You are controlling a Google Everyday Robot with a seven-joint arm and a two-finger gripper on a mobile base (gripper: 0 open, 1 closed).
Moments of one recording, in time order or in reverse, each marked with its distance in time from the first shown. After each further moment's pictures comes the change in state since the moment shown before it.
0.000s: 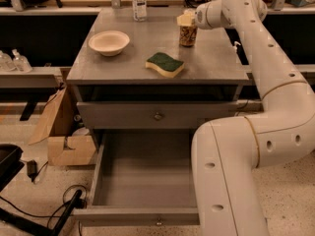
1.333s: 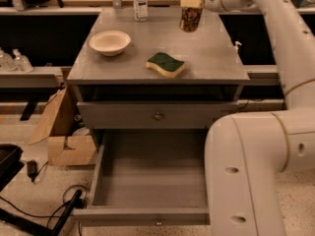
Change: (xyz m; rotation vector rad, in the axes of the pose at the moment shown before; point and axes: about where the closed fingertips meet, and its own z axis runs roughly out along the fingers) arm -0.052 0.031 -0.075 -0.127 -0.070 0.043
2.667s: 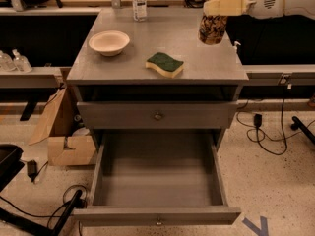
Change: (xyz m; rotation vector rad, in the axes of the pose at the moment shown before) arm 0.030 0.096 -0.184 -0.326 0.015 -0.202
